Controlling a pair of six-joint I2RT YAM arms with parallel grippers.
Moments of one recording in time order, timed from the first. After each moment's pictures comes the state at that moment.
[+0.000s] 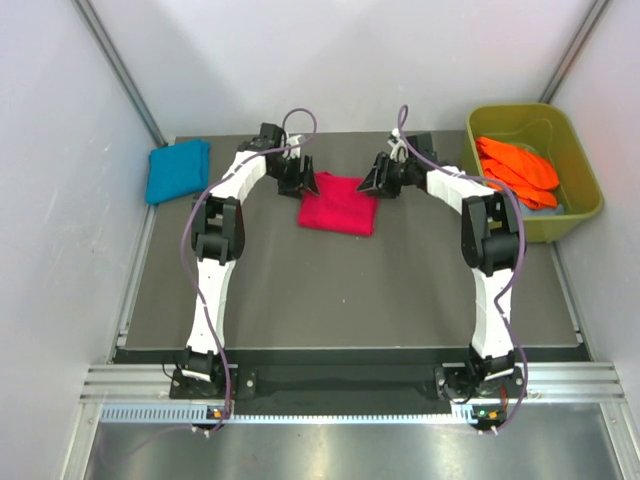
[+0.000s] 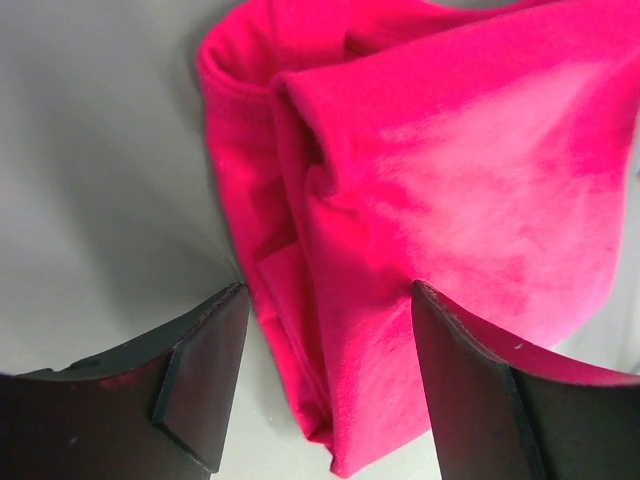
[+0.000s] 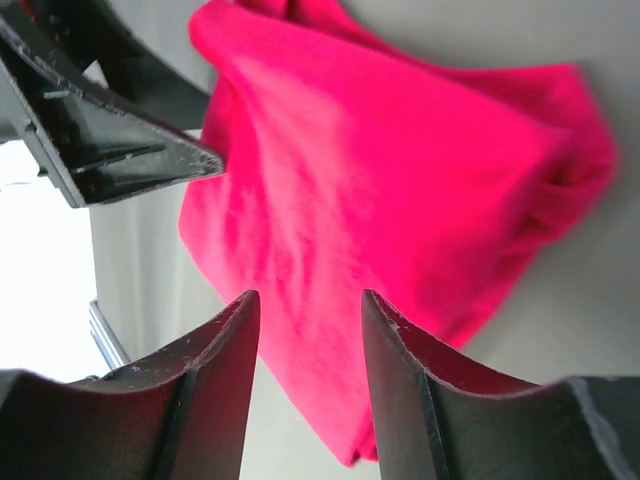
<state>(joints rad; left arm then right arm) -0.22 2.52 2.25 -0.80 0.54 -0.17 0.24 2.19 1.66 -0.24 -0.65 0.51</state>
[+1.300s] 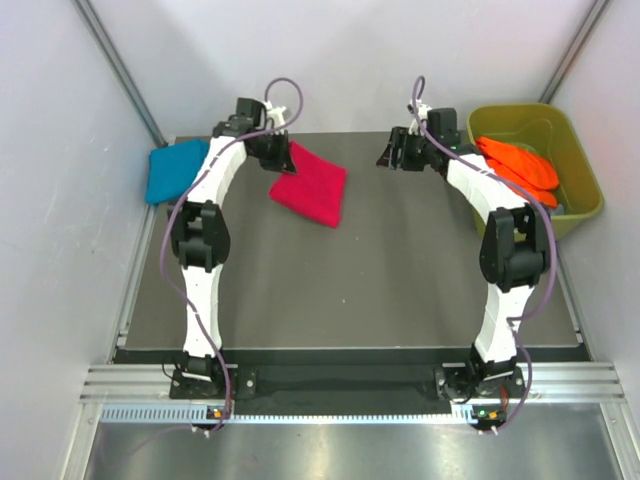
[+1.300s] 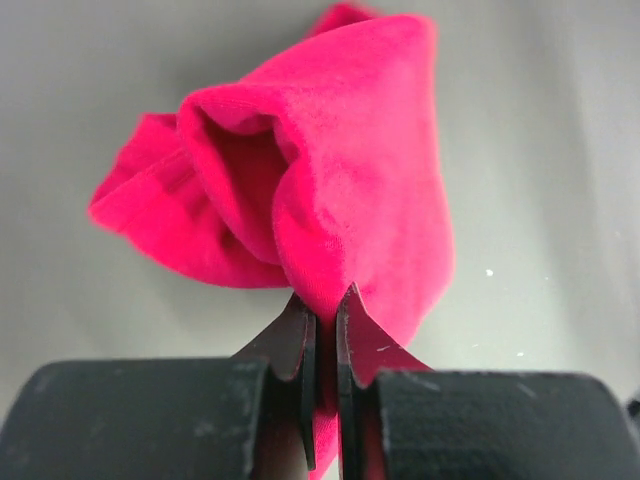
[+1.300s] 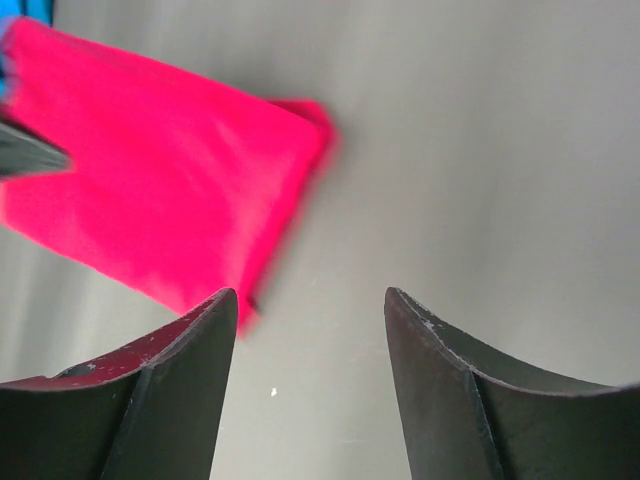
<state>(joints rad) -0.18 2.35 2.25 -0.85 0.52 -0.07 0.22 2.01 1.68 -0.31 -0.42 0.28</state>
